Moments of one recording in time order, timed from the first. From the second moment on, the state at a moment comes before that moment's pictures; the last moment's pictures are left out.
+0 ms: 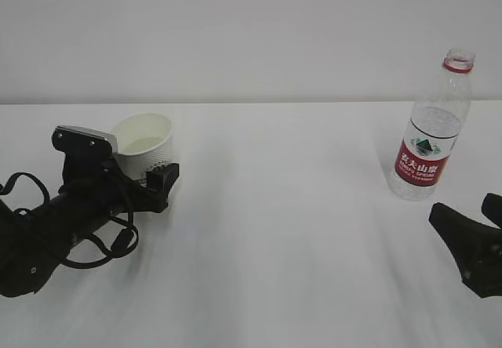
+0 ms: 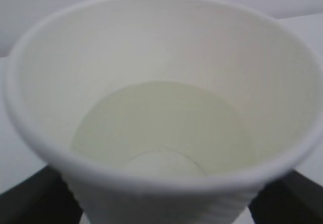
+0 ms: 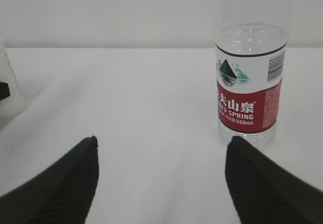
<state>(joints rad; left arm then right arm) -0.38 2.17 -0.67 0.03 -1.16 -0.08 0.08 1.47 0.00 -0.26 -1.15 0.17</state>
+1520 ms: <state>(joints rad) -0.38 1.91 -0.32 0.04 -1.16 -0.08 0.08 1.47 0.00 -0.21 -1.15 0.19</state>
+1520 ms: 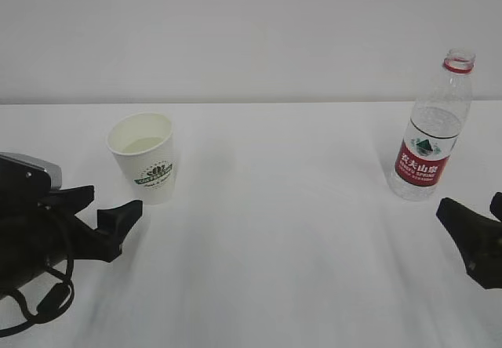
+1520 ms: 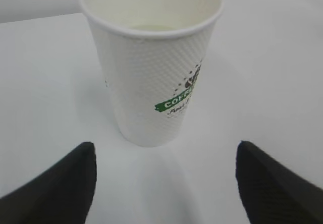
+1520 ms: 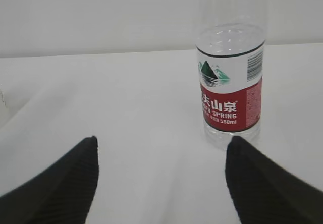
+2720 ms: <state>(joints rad) -0.38 1.52 -0.39 0.04 -0.98 -0.08 0.08 1.40 -0.29 -0.17 -0.92 0.22</state>
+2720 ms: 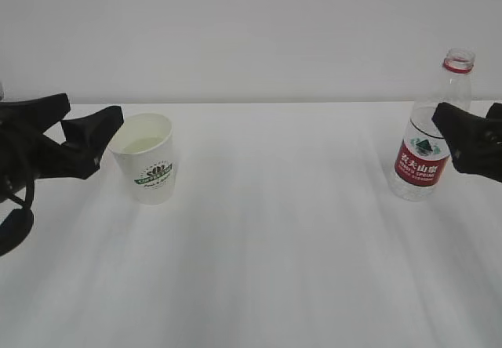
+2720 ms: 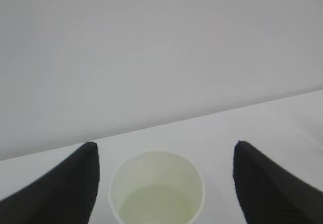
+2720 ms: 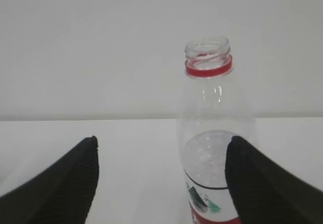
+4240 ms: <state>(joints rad) -0.38 0.80 -0.52 -0.01 -0.24 -0.08 0.08 0.57 -0.49 -0.17 -0.04 0.25</state>
